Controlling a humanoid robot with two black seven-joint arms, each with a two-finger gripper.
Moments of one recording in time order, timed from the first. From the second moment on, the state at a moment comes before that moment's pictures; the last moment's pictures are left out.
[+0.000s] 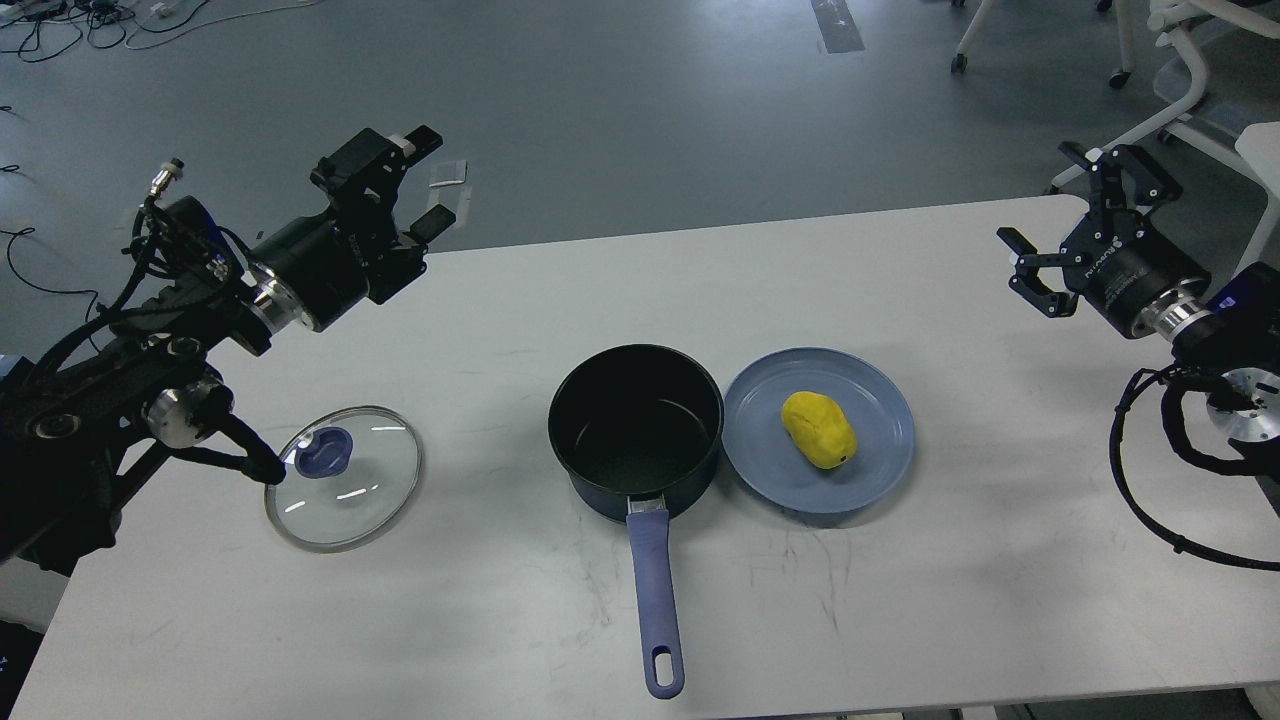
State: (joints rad) left arm -0.91 0.61 -0.35 -0.97 0.36 -0.34 -0.49; right arm 0.66 -0.55 0.49 0.69 0.03 0.49 0.43
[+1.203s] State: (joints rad) left arm -0.80 0.51 -0.55 -0.78 0.26 -0.49 -0.46; right arm 1.32 -0.75 -0.20 1.17 -0.95 0.49 0.43
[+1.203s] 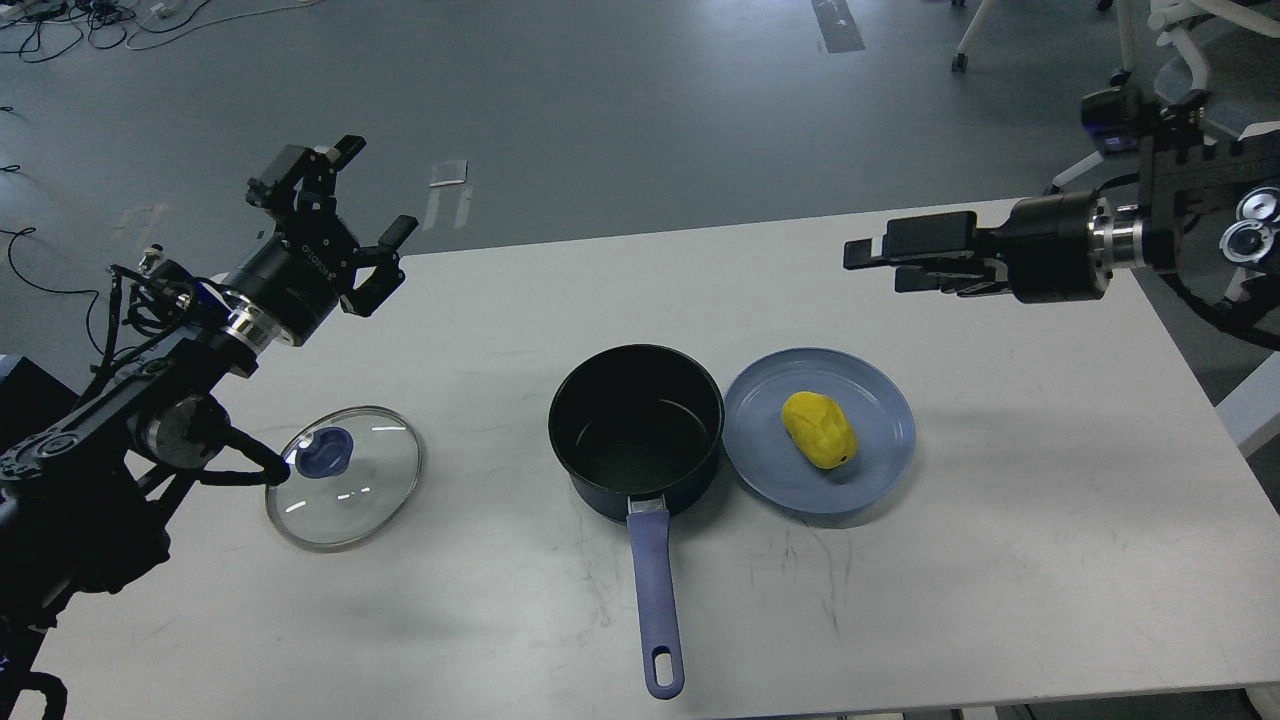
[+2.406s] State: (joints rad) left arm -0.81 0.53 -0.55 -0.78 0.26 -0.49 -0.46; right arm 1.43 -0.29 -0.62 0.92 -1.13 0.49 0.43
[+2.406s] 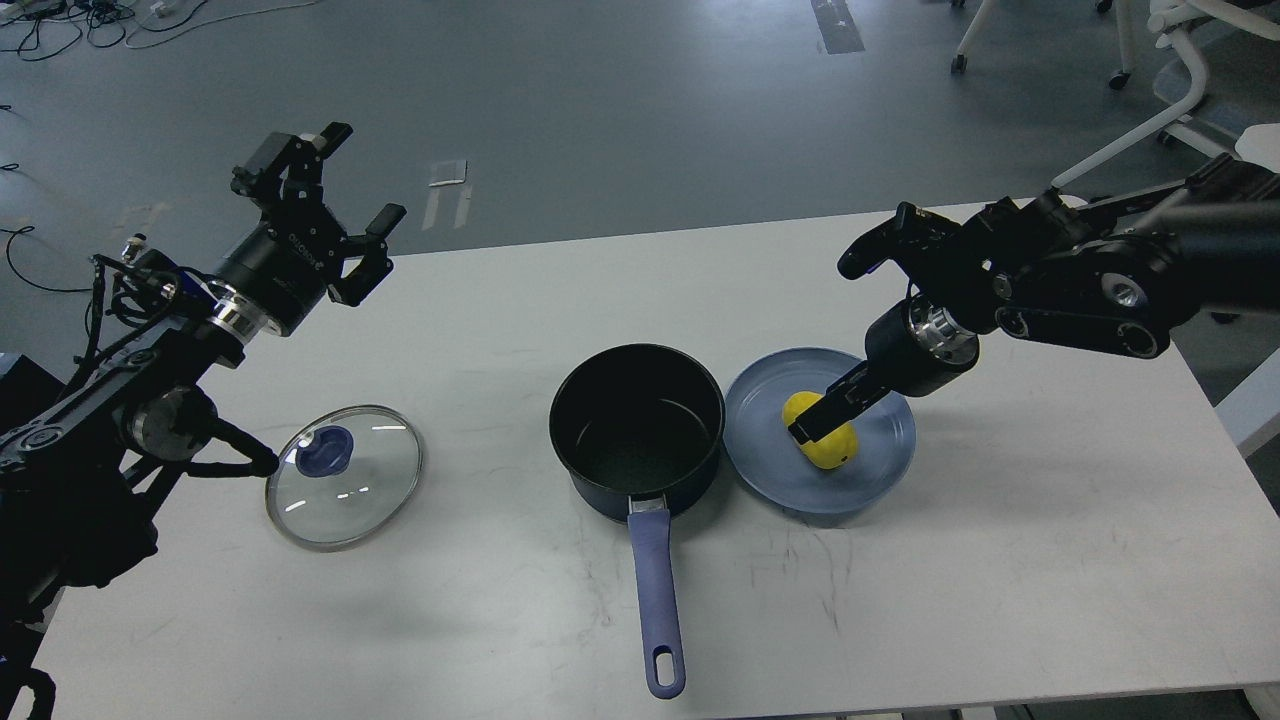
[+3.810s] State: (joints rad) left arm -0.81 0.53 -0.56 -0.78 0.25 -0.49 -0.47; right arm 1.36 -0.25 -0.62 0.84 -1.13 0.49 0.45
